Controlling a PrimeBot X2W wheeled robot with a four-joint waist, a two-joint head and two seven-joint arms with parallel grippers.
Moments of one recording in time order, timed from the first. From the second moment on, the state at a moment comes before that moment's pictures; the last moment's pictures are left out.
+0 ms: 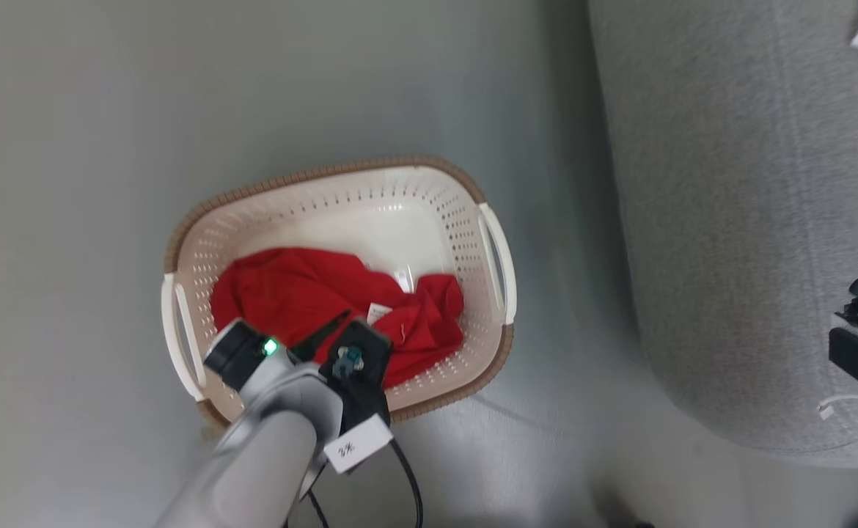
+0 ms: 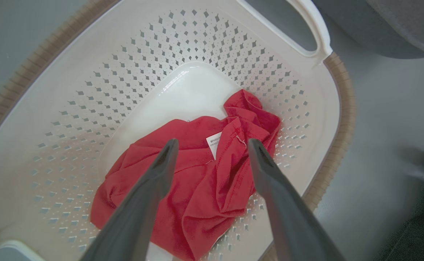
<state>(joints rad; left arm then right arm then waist) -0.60 0.06 -0.58 0.77 -0.03 -0.08 0.04 -0.31 -0.34 0.06 -0.43 0.25 -0.07 -0.26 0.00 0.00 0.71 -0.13</state>
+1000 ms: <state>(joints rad) -0.86 0.05 -0.67 1.00 -0.03 -0.12 0.10 -0.51 -0.31 0.09 -0.48 0.21 -0.07 -0.26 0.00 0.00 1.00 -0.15</state>
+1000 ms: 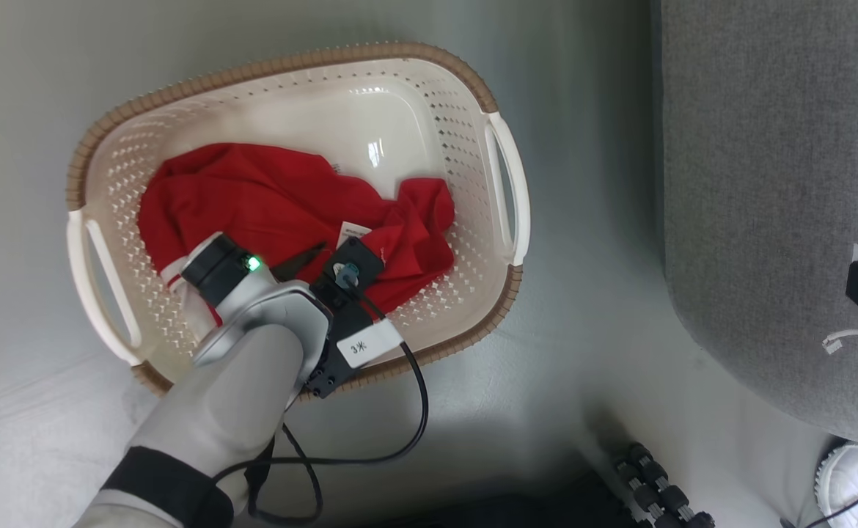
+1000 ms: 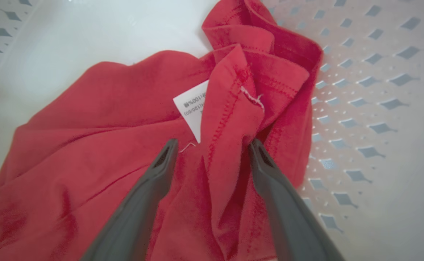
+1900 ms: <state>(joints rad) -0.88 0.05 -0.60 0.92 -0.21 -0.12 -0.19 -0.52 -0.28 0.16 -0.20 0.17 -0.02 -0.26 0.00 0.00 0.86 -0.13</state>
